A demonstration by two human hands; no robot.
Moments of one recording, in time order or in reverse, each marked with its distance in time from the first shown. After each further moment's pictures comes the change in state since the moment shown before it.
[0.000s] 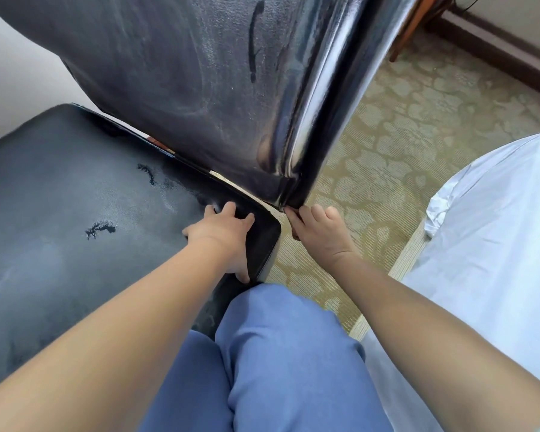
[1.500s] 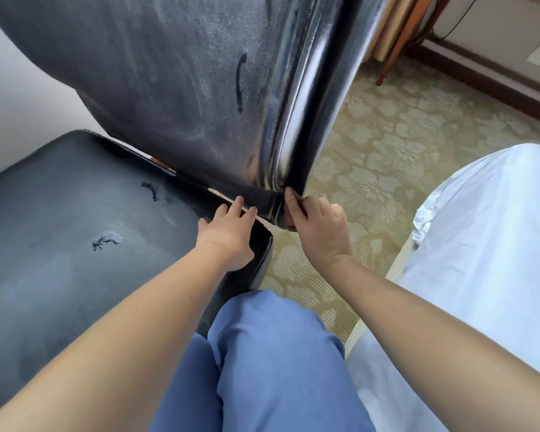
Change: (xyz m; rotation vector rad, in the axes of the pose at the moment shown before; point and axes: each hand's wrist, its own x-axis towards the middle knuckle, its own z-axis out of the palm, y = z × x) left_hand -0.002 0.010 -0.005 -0.162 0.237 0.070; right_hand 0.015 0.019 -0.050 0.160 0.245 0.300
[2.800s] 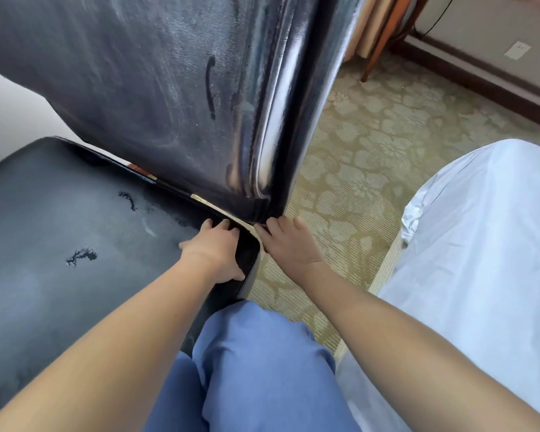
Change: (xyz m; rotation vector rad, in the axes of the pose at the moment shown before) left_hand 0.016 -0.001 0.009 0.036 -0.158 -0.017; right_hand -0.006 -0.019 0.011 -0.139 -0.434 -0.264
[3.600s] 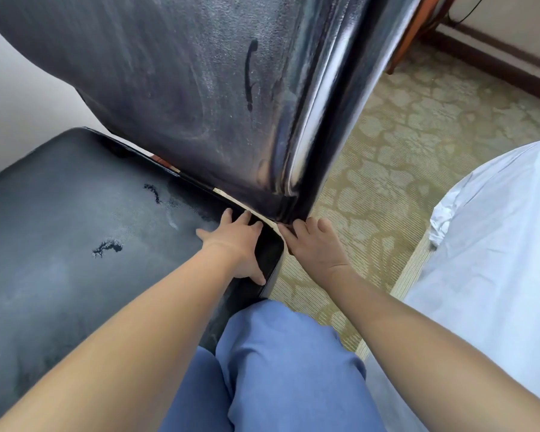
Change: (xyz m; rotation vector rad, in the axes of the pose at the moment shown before) left_hand -0.004 -0.003 -0.009 0.054 -0.062 0.004; right_hand -0.001 -0.006 0.024 -0.068 0.064 0.024
